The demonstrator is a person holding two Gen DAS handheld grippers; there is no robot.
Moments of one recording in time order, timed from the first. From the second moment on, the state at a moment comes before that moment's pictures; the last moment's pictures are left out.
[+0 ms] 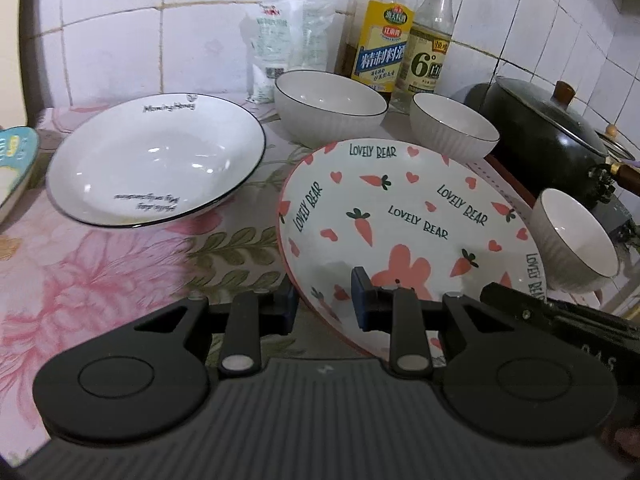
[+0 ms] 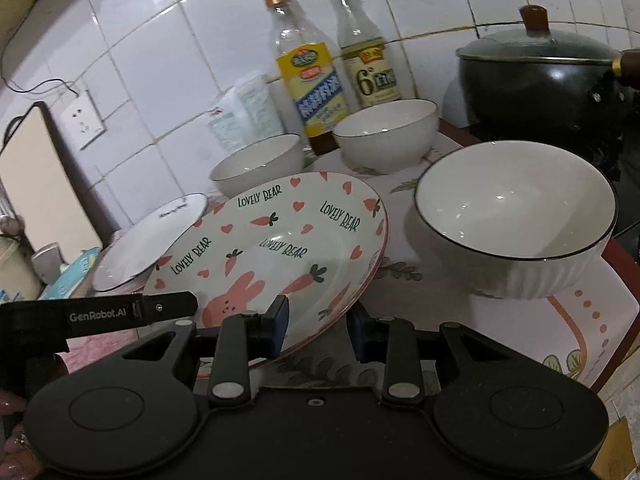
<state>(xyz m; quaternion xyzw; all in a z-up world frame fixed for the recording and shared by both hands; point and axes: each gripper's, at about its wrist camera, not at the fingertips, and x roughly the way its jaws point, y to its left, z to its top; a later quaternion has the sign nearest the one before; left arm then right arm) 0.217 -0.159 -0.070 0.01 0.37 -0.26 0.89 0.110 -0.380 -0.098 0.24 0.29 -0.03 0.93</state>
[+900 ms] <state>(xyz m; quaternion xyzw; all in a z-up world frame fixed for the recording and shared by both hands) 0.175 -0.051 0.001 0.00 0.32 -0.21 0.92 0.121 -0.301 -0.031 0.19 0.29 0.09 0.93</state>
